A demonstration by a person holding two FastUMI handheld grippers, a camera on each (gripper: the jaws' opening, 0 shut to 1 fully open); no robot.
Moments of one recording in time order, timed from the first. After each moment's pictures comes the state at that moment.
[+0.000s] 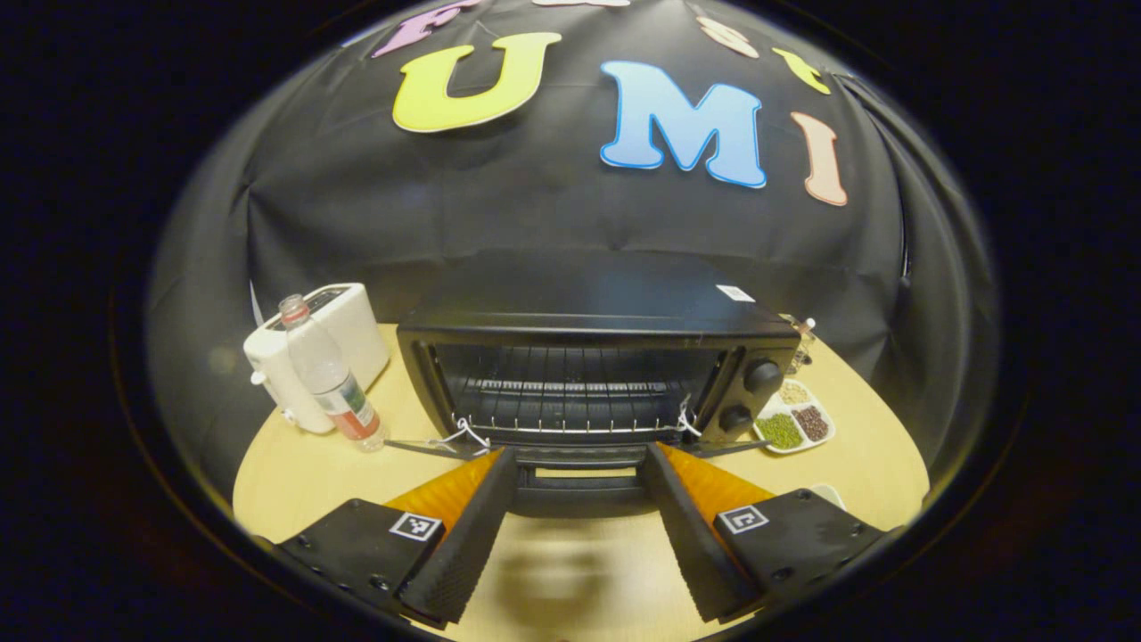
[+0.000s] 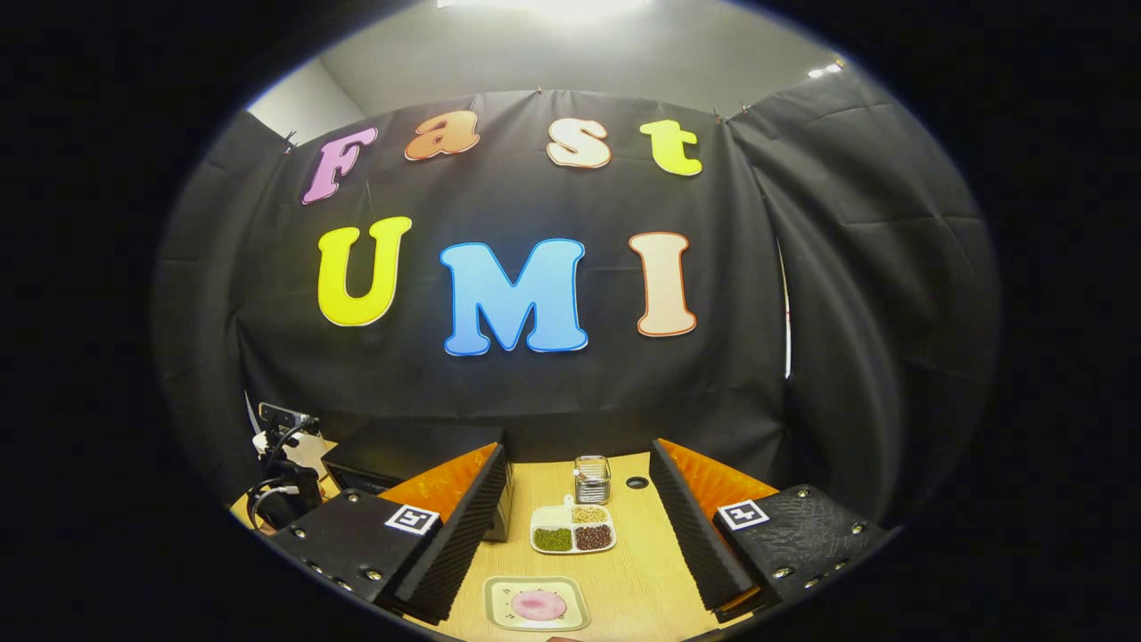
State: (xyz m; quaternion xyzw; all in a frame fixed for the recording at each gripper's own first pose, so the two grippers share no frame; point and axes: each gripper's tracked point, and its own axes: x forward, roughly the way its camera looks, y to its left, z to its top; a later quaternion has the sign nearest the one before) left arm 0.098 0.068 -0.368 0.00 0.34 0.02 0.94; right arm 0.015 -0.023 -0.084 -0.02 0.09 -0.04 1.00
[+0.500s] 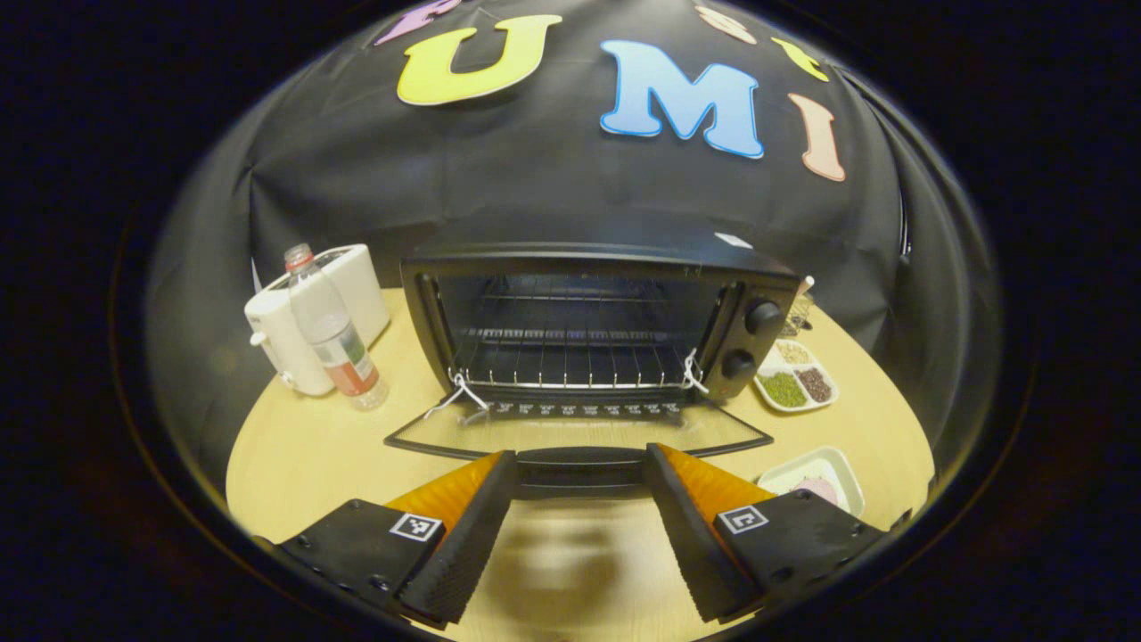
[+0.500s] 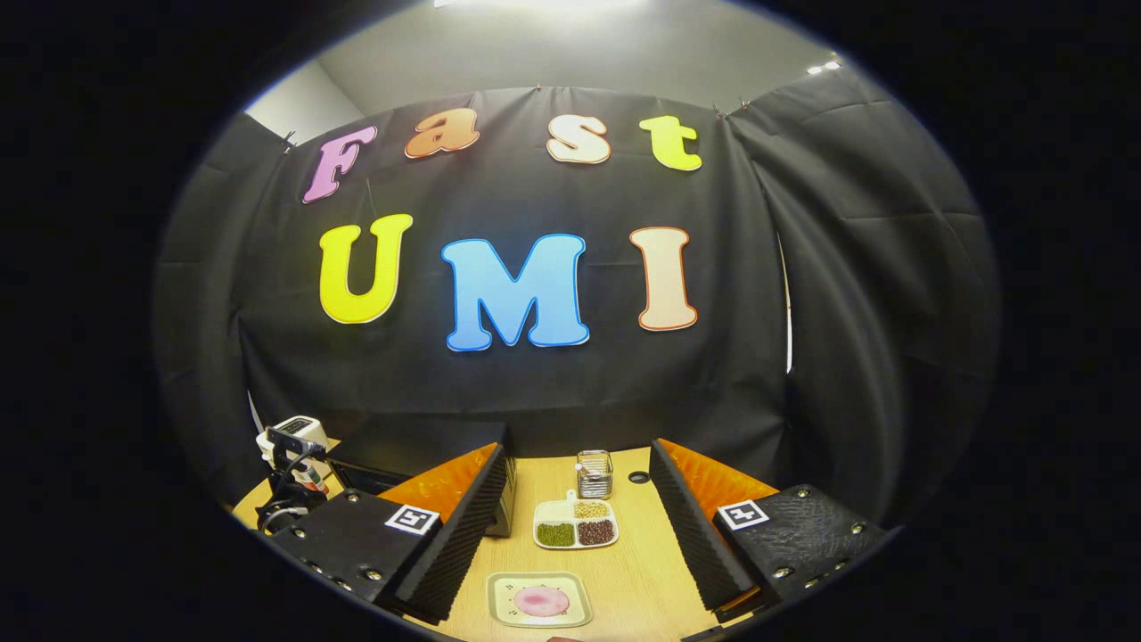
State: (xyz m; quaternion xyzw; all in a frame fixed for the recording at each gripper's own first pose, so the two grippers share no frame) left arm 0.056 0.066 -0.411 0.00 0.39 0.02 0.92; right arm 0.014 -0.019 -0.091 -0.02 0.10 -0.03 0.99
